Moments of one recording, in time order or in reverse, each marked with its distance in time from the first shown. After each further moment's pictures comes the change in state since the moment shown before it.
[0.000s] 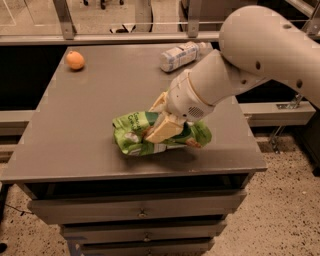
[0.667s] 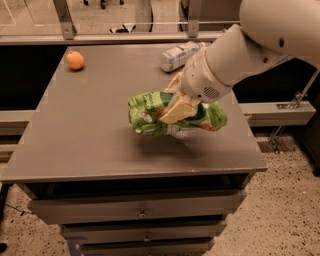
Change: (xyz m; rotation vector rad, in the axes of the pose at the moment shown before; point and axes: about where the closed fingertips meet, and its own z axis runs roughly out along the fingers) arm 0.006 -0.030 -0.047 0.105 0.057 0.008
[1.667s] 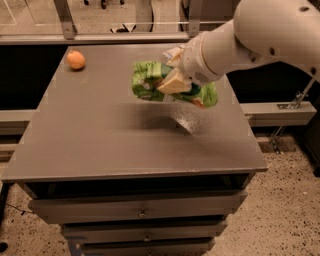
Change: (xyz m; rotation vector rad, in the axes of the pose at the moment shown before) arm -0.002 -0.086 0.000 0.308 -0.042 0.030
